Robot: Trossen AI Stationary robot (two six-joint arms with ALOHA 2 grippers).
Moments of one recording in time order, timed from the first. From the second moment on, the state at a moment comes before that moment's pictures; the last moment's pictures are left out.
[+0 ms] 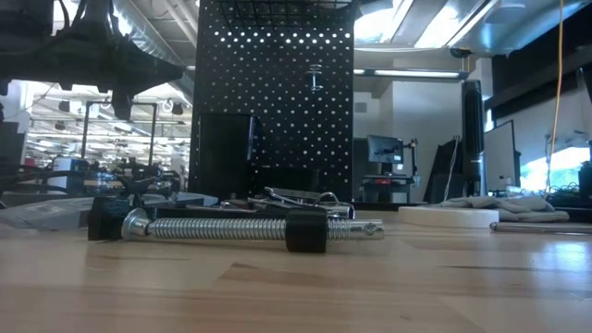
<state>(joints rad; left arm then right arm) -0.09 0.52 0.01 0.61 -0.49 -0.34 -0.21 1.58 1.95 -0.58 0.52 -0.53</state>
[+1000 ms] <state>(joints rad) -0.09 0.52 0.01 0.61 -0.49 -0.35 -0.20 1.58 1.95 -0.68 0.57 -0.53</state>
